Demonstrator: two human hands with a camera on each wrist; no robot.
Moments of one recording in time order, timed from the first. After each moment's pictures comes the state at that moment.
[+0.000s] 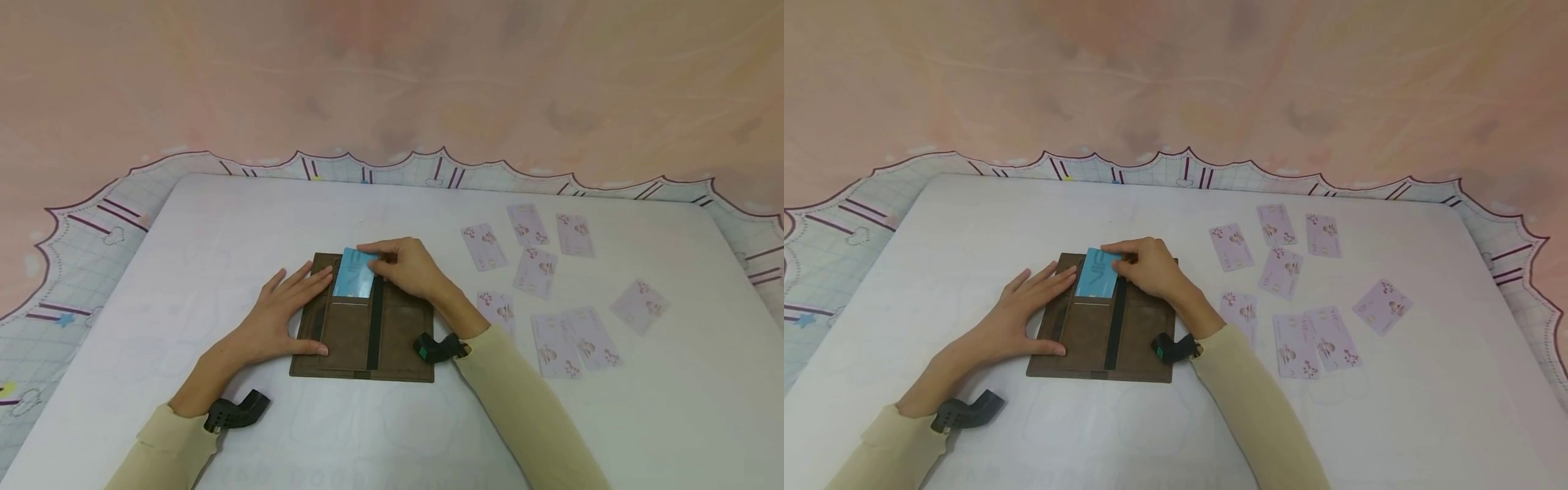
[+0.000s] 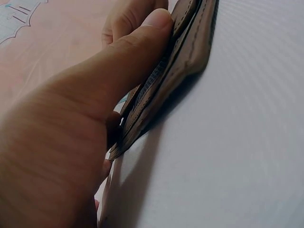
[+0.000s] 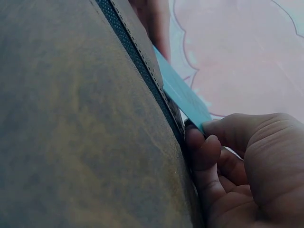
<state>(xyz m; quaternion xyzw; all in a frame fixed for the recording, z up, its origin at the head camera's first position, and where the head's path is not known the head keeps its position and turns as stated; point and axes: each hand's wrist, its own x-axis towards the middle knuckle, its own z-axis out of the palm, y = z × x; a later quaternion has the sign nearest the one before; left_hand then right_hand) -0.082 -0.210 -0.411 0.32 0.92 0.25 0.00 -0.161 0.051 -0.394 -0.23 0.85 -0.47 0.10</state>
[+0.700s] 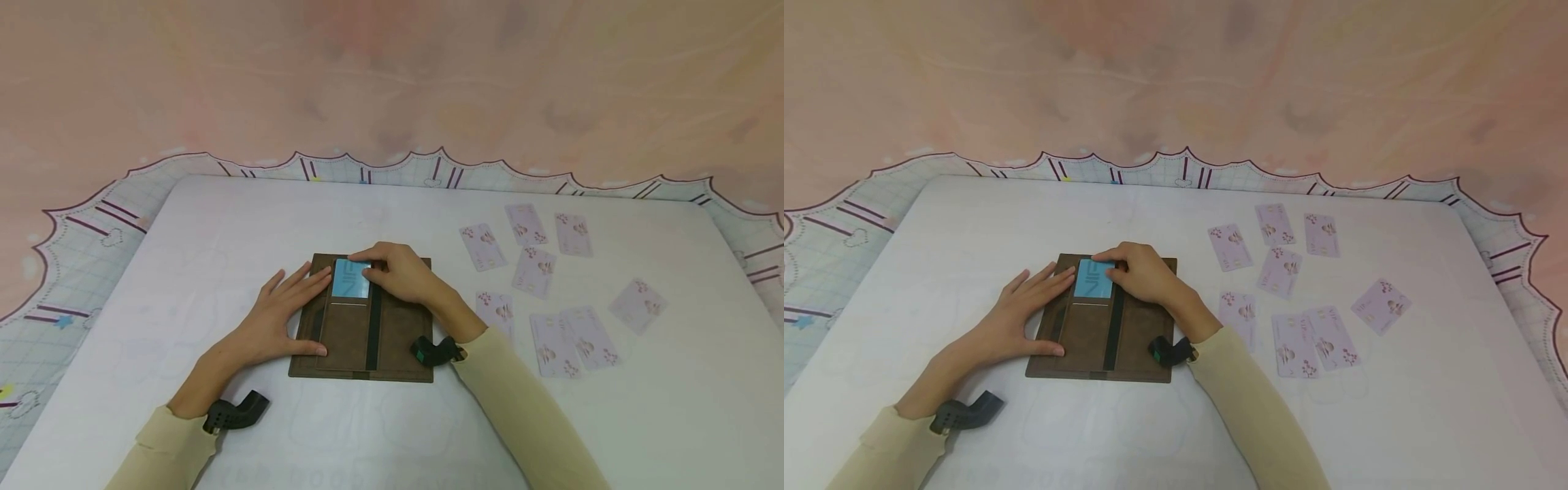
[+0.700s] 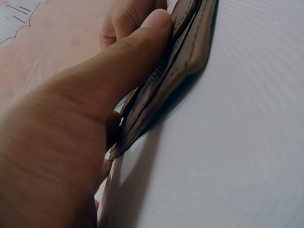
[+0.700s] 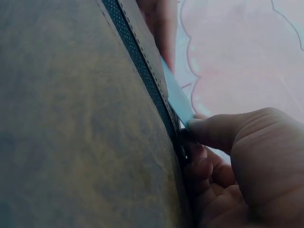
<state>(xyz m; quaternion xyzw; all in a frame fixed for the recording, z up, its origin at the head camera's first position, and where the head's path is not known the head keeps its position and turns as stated) -0.082 -0.211 -0.412 0.33 0.91 0.25 0.00 -0.158 0.046 -0.392 -0.31 0.86 -0.40 0.11</state>
